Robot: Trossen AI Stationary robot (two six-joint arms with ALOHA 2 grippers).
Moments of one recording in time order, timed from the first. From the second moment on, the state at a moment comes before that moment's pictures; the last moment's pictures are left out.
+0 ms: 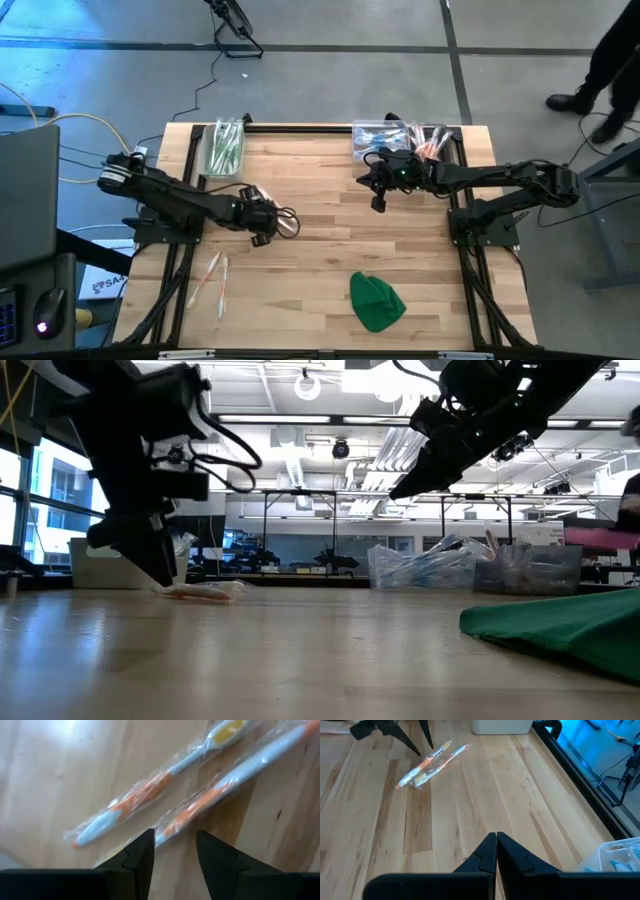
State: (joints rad) left arm -0.14 1.43 0.68 -0.52 -0.47 -0.33; right arm -0.29 1.25 0.64 0.08 -0.03 -0.11
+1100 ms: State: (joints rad) left arm 0.07 1.46 0.68 -0.38 0.08 -0.19; right arm -0.29 1.25 0.64 0.06 -0.03 -0.14
